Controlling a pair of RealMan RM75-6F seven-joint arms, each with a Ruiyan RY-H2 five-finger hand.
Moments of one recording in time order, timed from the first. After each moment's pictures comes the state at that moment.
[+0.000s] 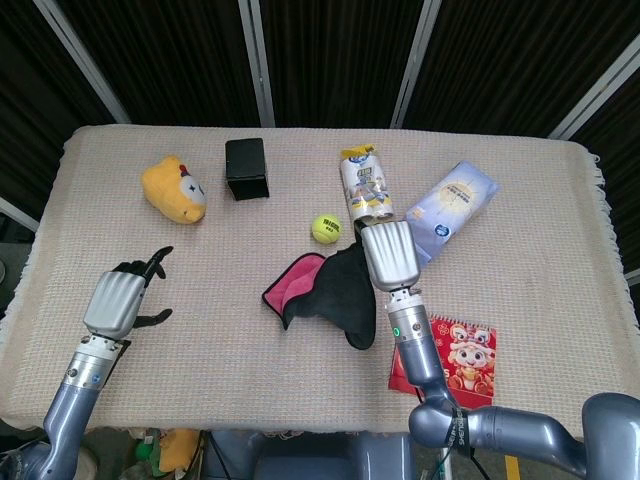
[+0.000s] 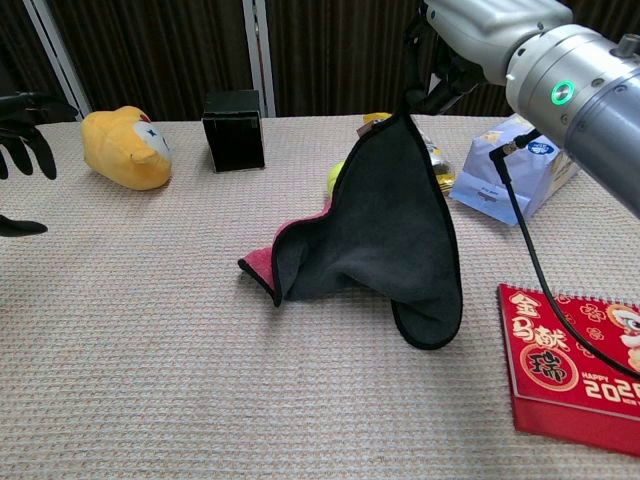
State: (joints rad) left arm -0.36 -1.37 -0.17 -1.64 1.42 1.26 0.25; right arm 0.75 -1.70 0.43 -1.66 -1.06 1.31 -0.88
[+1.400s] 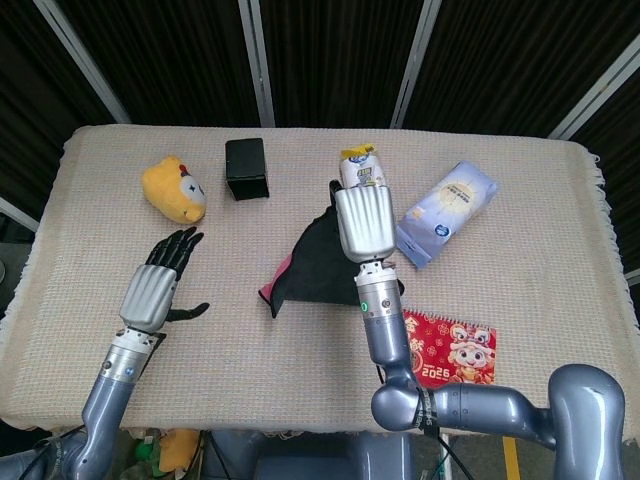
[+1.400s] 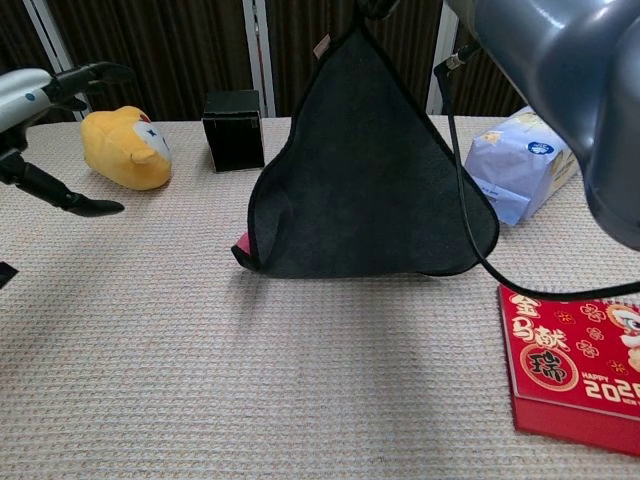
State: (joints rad) left arm -0.43 -1.51 -0.20 -1.67 1.39 1.29 0.23; right arm 0.97 -1.75 0.58 -1.66 -0.91 1.42 -1.03
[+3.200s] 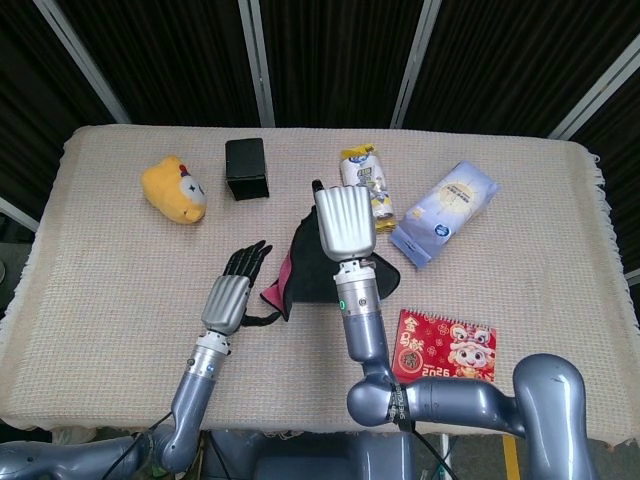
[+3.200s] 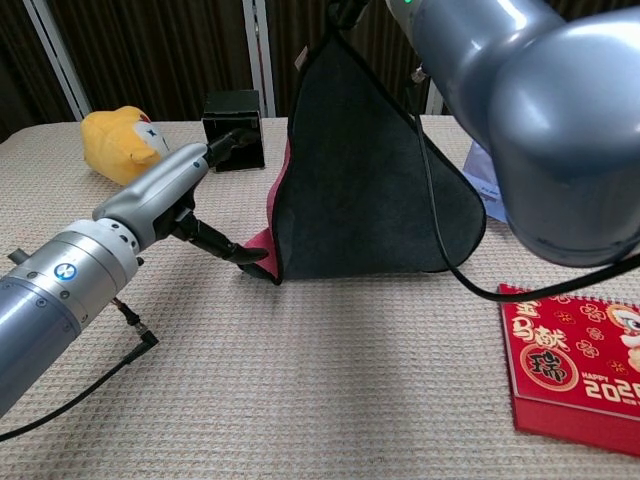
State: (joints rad) left arm -0.56 -1.91 -0.26 -1.42 1.27 1.23 0.20; right arm 1.10 -1.82 0.55 -1.53 -0.86 1.47 -1.03
